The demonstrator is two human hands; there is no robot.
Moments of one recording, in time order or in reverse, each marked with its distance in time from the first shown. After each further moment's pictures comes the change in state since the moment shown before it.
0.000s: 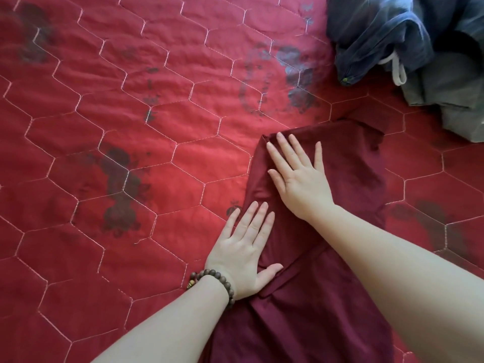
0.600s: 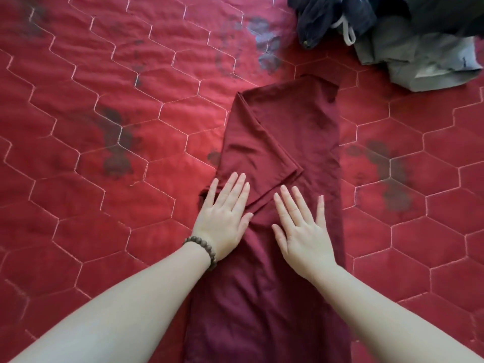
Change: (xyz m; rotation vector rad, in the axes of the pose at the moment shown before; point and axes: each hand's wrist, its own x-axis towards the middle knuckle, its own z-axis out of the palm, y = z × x) left_hand -0.060 0.049 -0.021 0.083 0.074 -0.020; right_hand -0.234 -0.036 -0.014 -0.007 -0.070 0.078
